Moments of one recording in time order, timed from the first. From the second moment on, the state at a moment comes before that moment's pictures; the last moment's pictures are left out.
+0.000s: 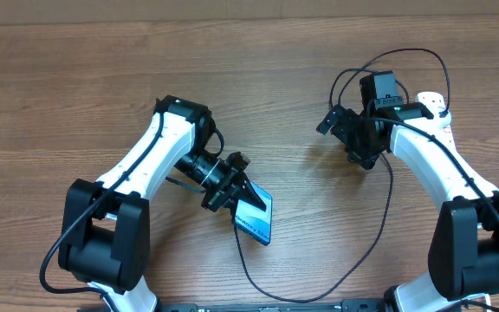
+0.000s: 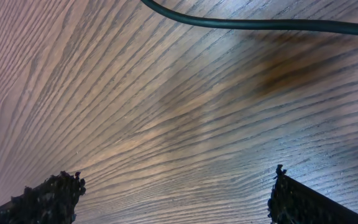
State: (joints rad) left arm -0.34 1.85 1.34 -1.59 1.15 -0.33; right arm 0.13 1.74 1.19 -0.72 -0.24 0.78
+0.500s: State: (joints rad) left arm -0.34 1.85 1.34 -1.63 1.25 -0.52; right arm 0.13 1.74 1.19 -0.72 -0.24 0.78
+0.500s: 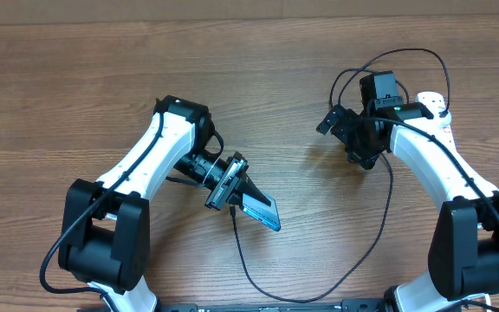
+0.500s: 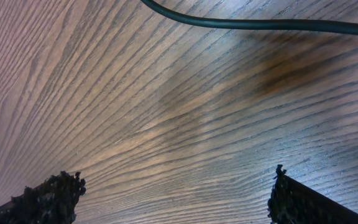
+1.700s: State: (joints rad) left arm -0.34 1.85 1.34 -1.61 1.29 -0.62; right arm 0.13 1.74 1.19 -0.72 -0.24 0.78
